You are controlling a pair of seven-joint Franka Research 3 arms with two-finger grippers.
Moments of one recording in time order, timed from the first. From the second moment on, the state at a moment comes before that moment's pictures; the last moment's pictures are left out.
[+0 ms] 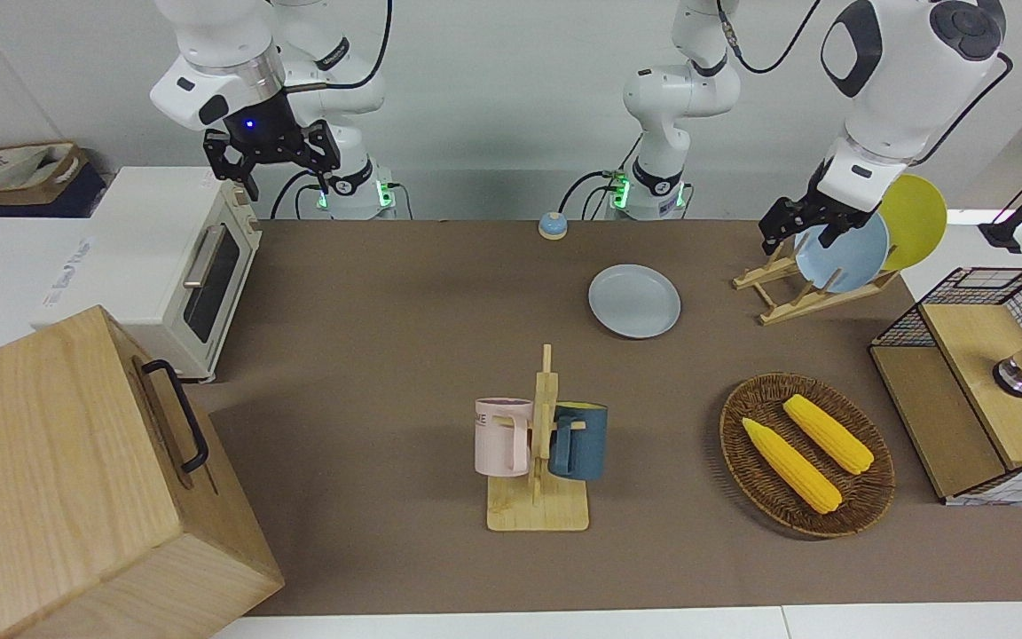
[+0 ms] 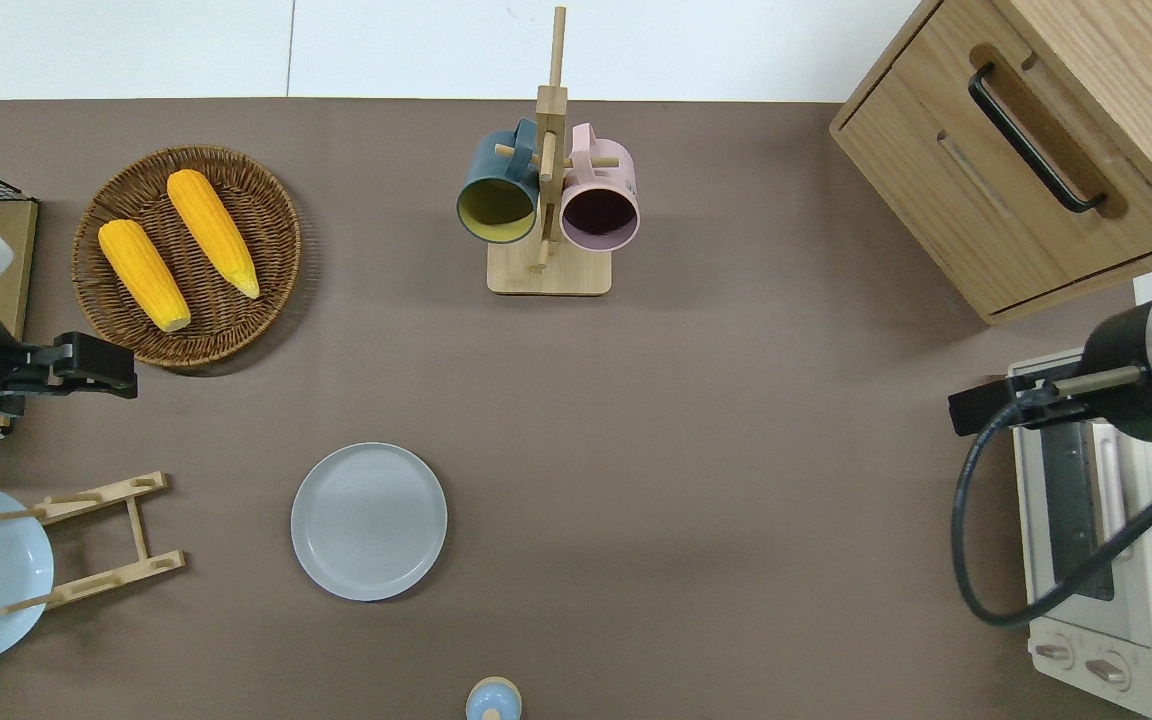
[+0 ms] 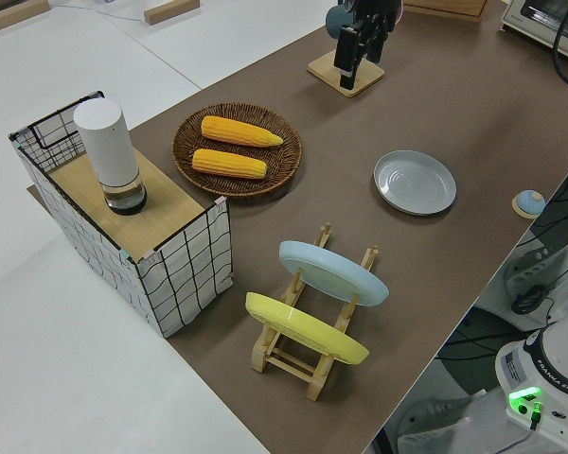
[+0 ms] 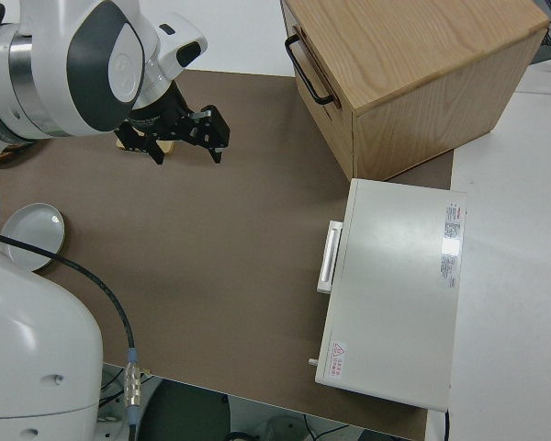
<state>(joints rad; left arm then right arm) 0.04 0.01 -0.03 -1.64 -0.01 1.57 -0.10 0.02 -0.01 0.12 -1.48 0.00 1.39 0.02</state>
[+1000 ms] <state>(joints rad) 0.03 -0.32 -0.03 -2.20 -0.01 1.86 -0.12 0.02 -0.01 0.12 -1.48 0.00 1.39 0.02</state>
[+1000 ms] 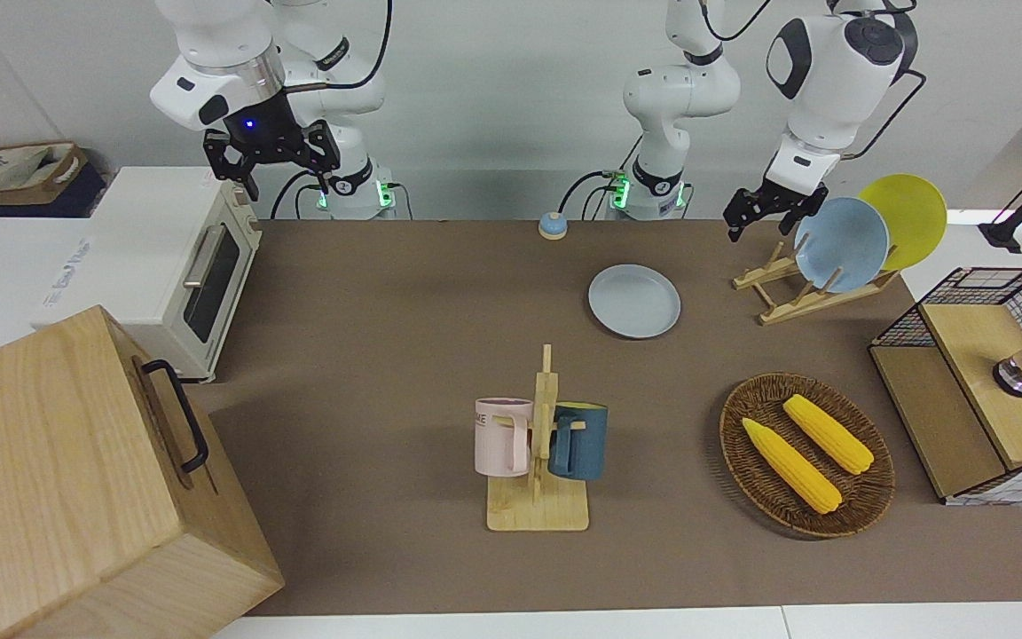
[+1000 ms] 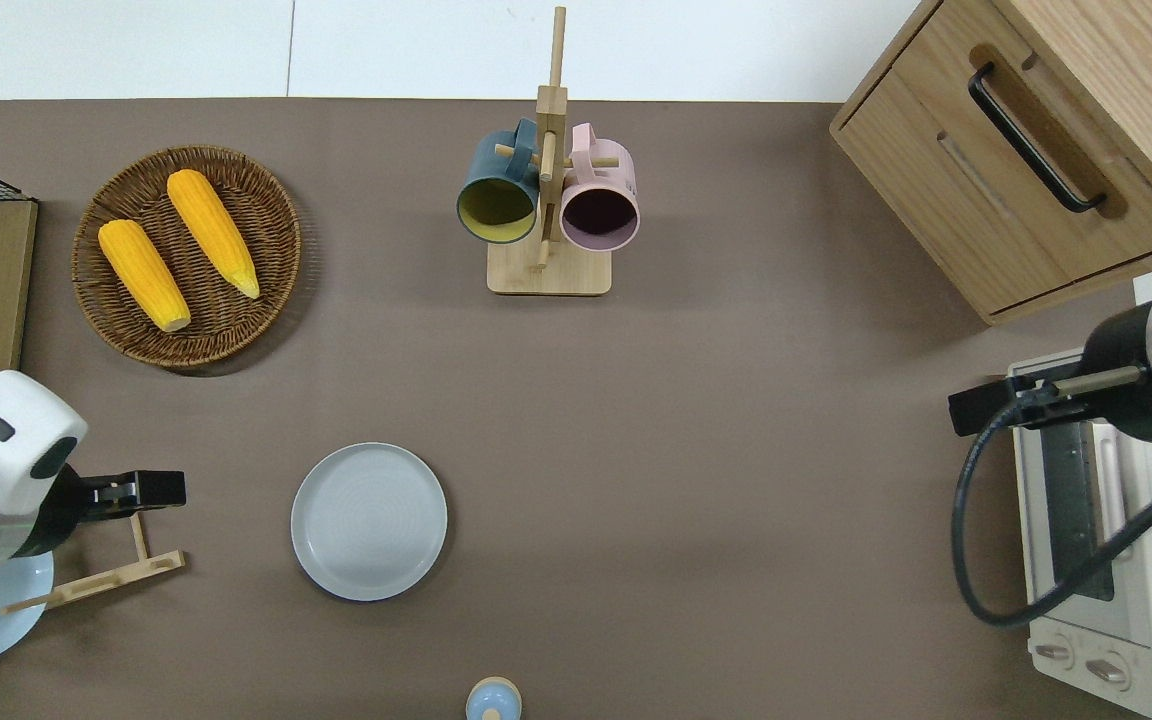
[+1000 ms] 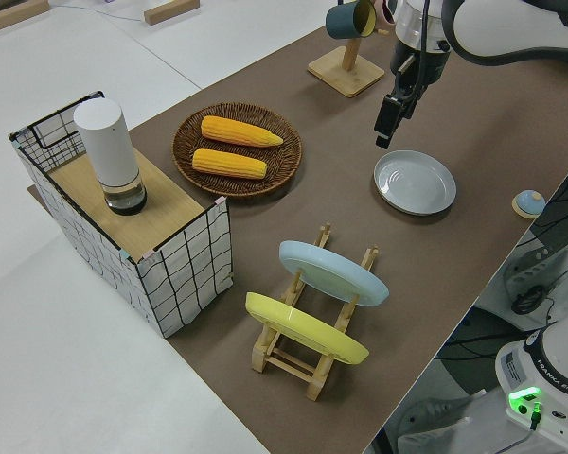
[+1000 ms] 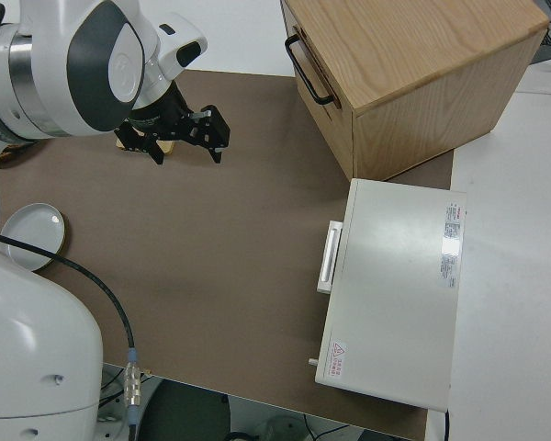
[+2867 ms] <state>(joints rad) -0.01 -0.20 -0.18 -2.69 -0.02 2.51 -0.36 0.02 -0.01 0.12 -1.48 0.00 1.39 0.02</state>
